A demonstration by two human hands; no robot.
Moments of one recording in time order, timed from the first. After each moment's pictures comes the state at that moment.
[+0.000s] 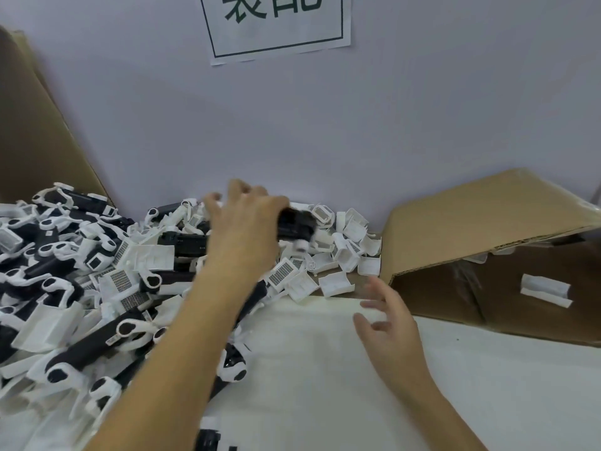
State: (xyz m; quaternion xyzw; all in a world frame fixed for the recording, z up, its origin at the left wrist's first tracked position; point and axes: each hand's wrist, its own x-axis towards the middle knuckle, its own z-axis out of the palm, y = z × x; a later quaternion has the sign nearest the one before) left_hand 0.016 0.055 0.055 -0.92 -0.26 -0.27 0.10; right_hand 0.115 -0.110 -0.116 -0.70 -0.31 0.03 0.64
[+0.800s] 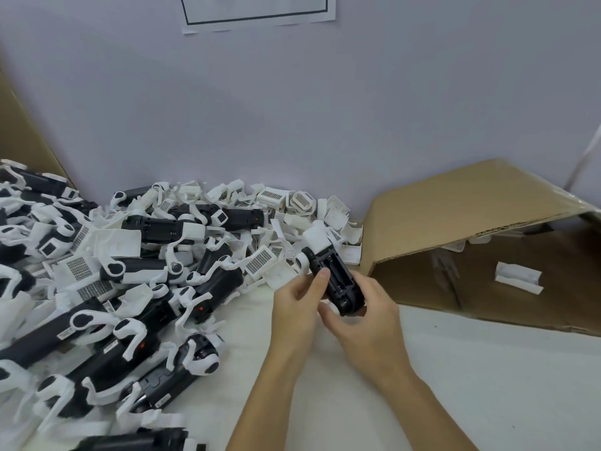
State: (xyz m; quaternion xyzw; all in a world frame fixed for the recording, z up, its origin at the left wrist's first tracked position) left_hand 0.056 -0.012 -0.089 -0.61 -0.22 -0.31 -0.70; right_hand 0.121 -0.105 -0.118 -0.71 -0.37 -0.07 0.59
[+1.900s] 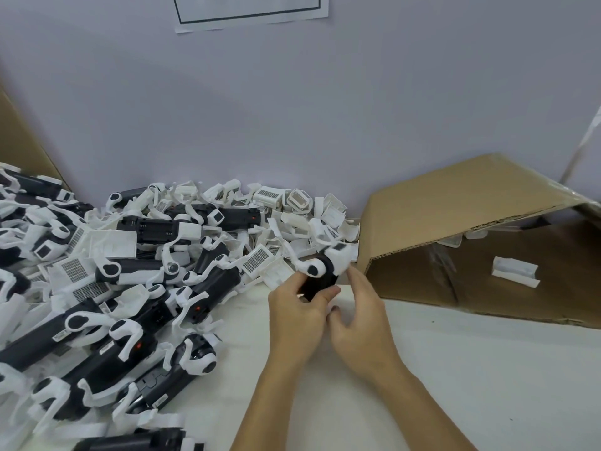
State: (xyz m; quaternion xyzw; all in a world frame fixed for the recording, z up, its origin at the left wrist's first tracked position) left_hand 0.061 -0.009 -0.104 -0.69 -0.19 -0.39 -0.58; right_hand 0.117 -0.101 -0.118 -0.70 -0.39 -0.02 0.59
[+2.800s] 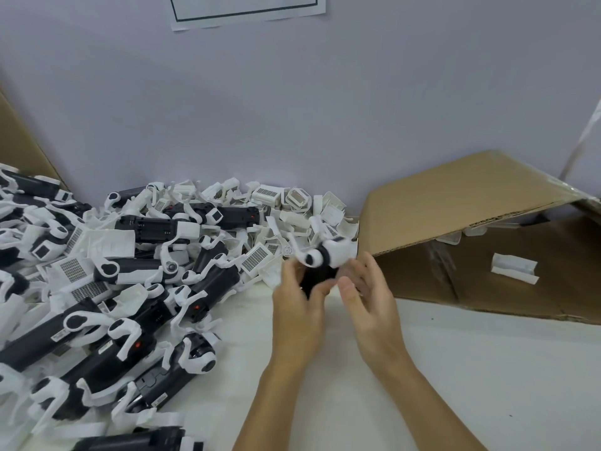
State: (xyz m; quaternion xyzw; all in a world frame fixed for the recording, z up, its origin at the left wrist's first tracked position) left_hand 0.061 -0.009 -0.106 -0.72 -0.17 -0.41 -0.54; right_hand 0.121 -0.107 -0.115 -0.60 -0.31 0.07 0.73
